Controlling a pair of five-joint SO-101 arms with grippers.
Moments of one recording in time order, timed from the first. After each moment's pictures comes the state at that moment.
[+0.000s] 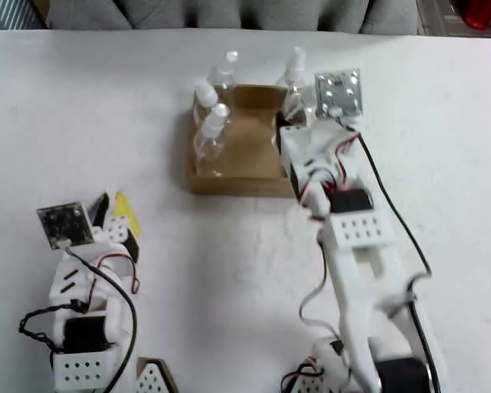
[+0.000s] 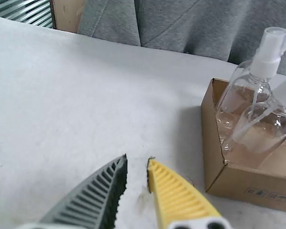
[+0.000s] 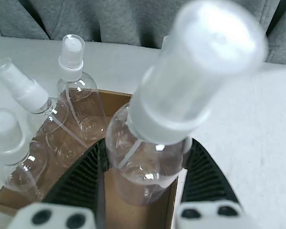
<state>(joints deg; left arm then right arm) -9.7 -103.4 97.1 38.1 10.5 -11.6 -23.0 38.9 19.1 2.1</state>
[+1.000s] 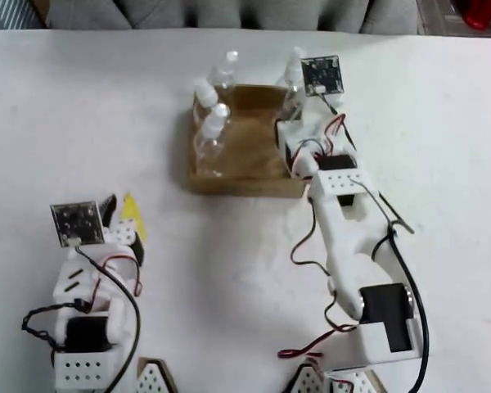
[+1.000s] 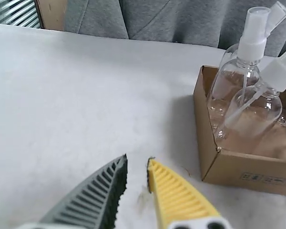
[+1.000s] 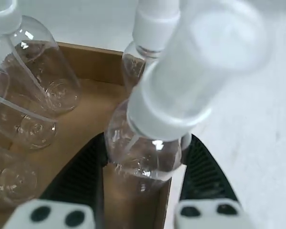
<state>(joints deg) -7.7 -103.4 97.1 39.3 8.1 -10.0 -0.7 26.7 19.7 2.5</state>
